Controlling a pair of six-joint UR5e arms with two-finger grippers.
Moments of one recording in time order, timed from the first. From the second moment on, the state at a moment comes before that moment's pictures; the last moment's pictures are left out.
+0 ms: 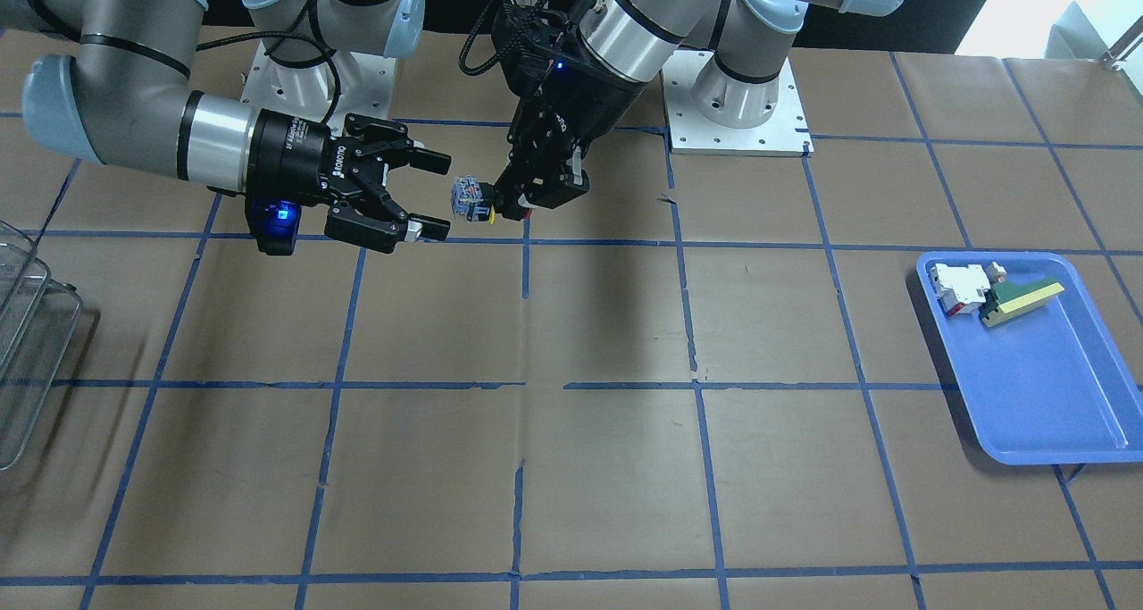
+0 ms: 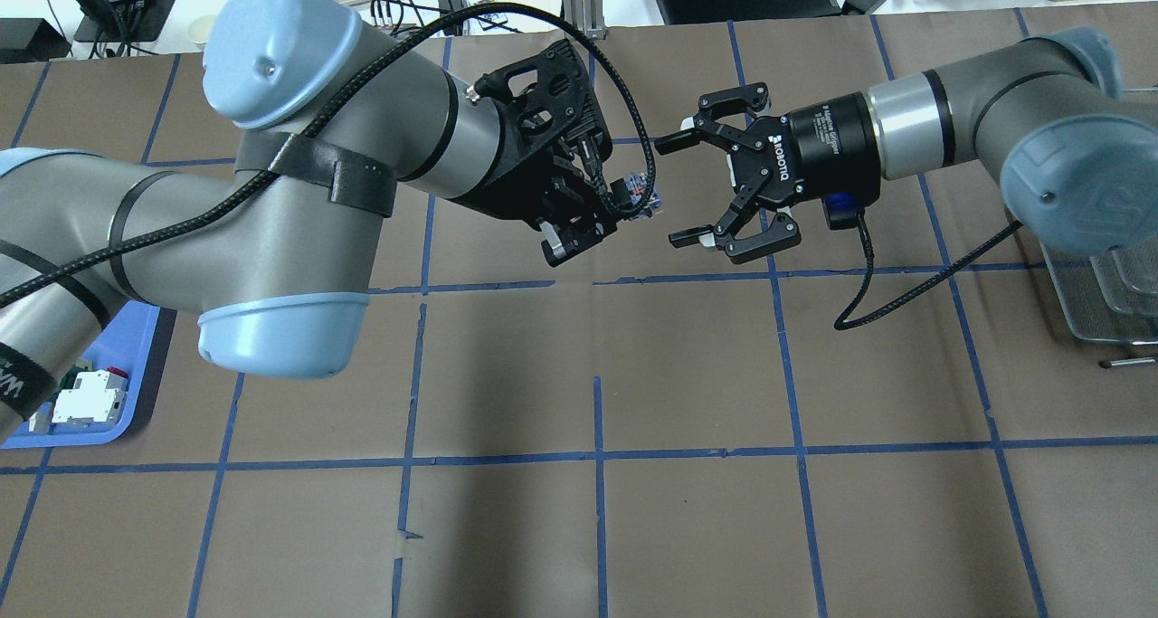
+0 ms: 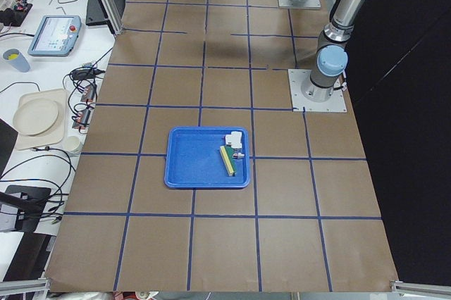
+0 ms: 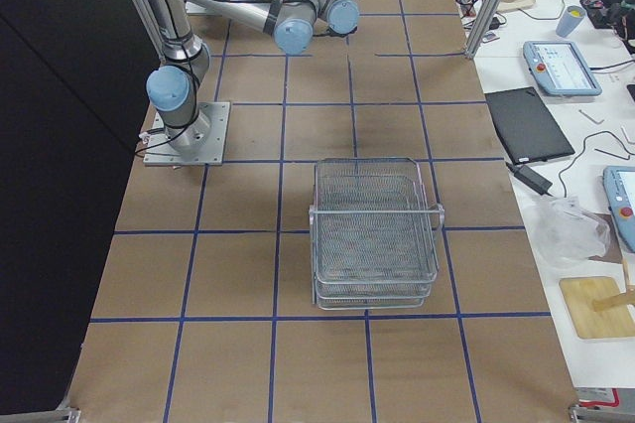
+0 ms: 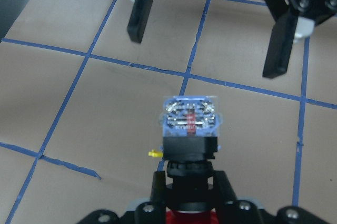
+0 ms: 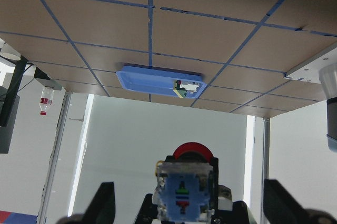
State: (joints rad) left arm -1.84 -1.57 -1.83 -0.95 1.12 0.98; right arm 1.41 -1.54 1.88 -1.51 -0.43 0.98
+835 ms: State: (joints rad) left arm -1.84 -1.57 -1.83 -0.93 1.12 0.98; right arm 1.43 -1.52 1.88 -1.63 -0.44 1.08
